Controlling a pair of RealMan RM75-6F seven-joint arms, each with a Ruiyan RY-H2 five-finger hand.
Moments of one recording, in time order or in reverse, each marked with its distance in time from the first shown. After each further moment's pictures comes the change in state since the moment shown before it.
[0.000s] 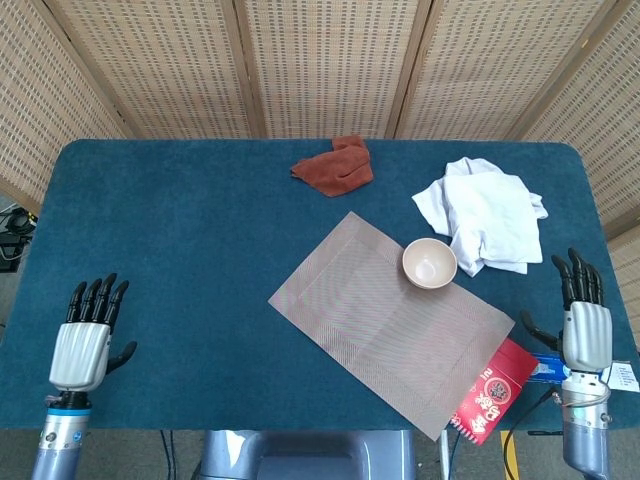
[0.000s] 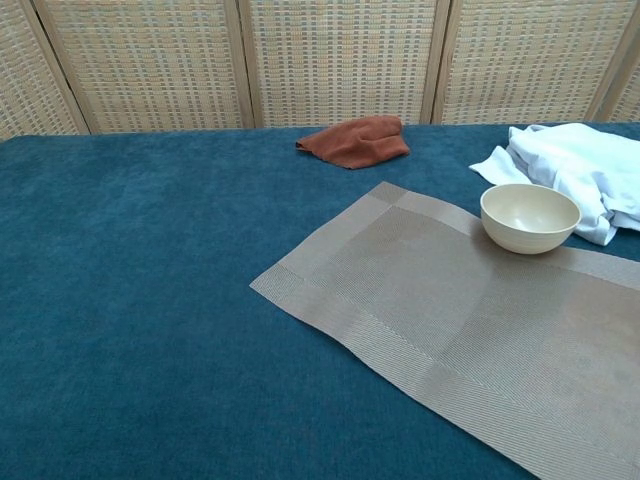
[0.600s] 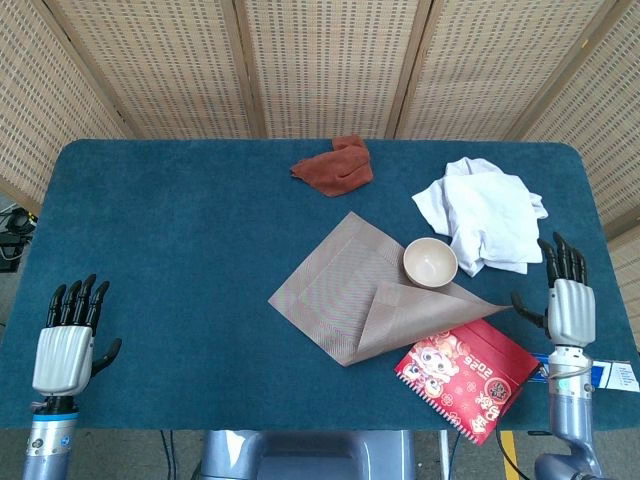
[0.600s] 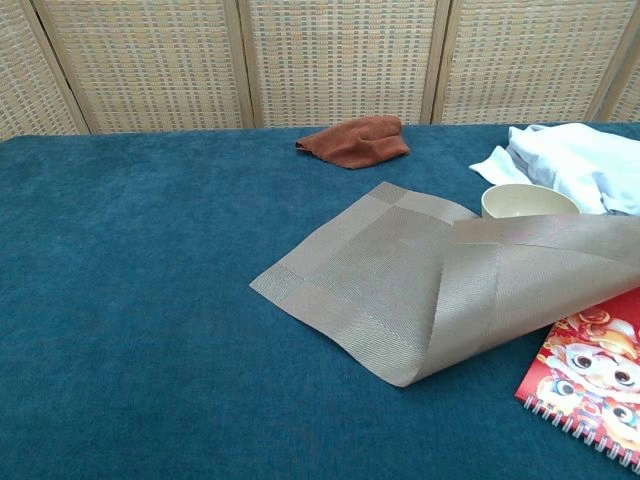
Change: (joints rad) left arm 0.040 0.013 -0.001 0.013 -0.013 0.061 -0.037; right arm 0.077 -0.037 0.038 0.056 0.080 -0.115 -0.039
